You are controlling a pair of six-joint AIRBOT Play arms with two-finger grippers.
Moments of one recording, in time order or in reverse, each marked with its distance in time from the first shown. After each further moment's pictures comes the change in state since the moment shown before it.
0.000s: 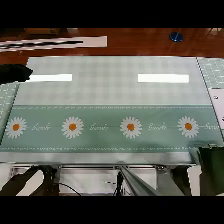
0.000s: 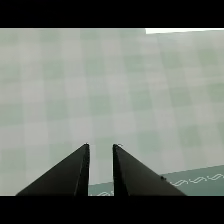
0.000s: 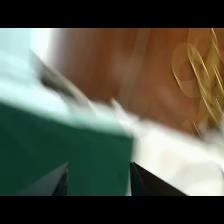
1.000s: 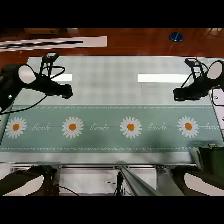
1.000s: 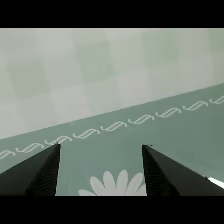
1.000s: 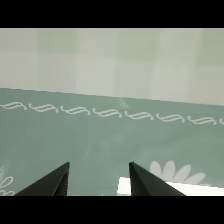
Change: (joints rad) left arm -0.417 -0.265 0.028 0.350 -0.122 -0.408; right arm 1.212 -0.543 0.297 0.406 -0.048 0.050
